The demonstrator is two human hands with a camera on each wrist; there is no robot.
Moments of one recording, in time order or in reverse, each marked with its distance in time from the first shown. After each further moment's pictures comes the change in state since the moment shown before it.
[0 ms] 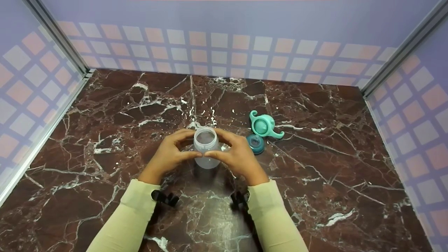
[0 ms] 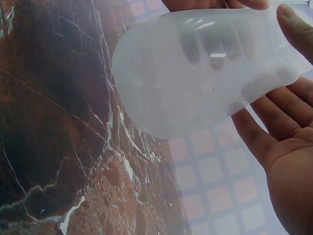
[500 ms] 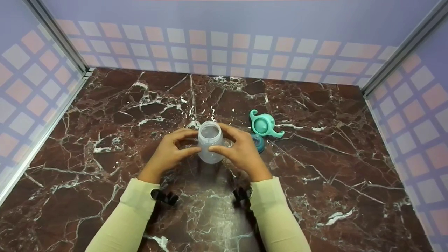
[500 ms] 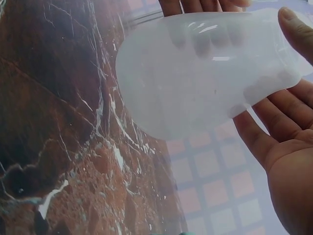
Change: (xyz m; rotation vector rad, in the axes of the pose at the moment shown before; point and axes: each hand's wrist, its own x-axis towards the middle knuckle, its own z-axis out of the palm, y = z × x) left_hand 0.000 -0.002 -0.001 -0.004 0.009 -0.006; right_hand 0.004 -0.001 -0.009 0.042 0.044 0.057
